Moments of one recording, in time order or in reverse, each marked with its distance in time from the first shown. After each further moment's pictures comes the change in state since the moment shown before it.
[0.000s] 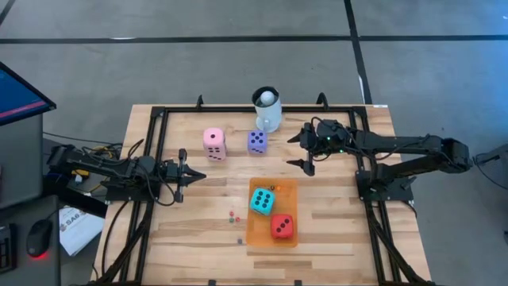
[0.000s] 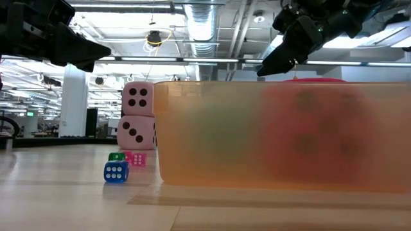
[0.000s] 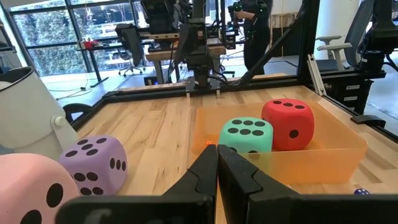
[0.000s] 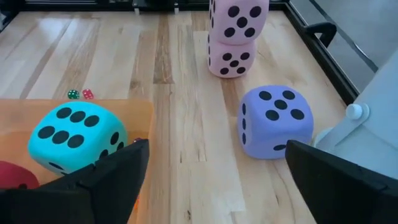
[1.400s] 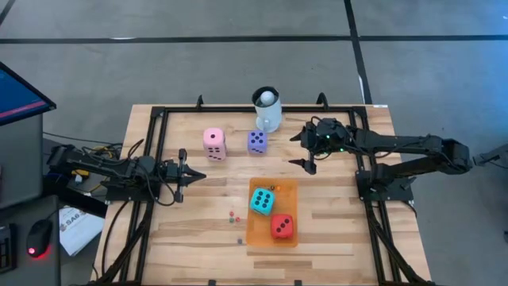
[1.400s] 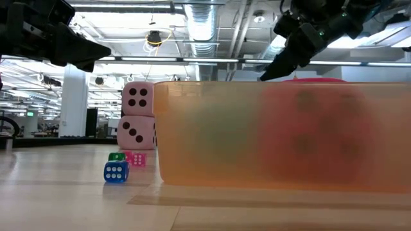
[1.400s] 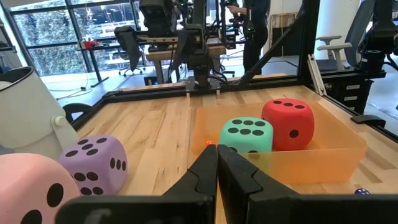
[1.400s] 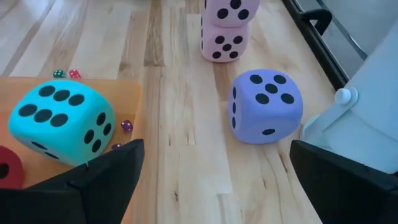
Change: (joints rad) left arm 0.000 0.000 0.000 0.000 0.000 0.000; right arm -0.037 -0.003 0.001 -0.056 0.002 -0.058
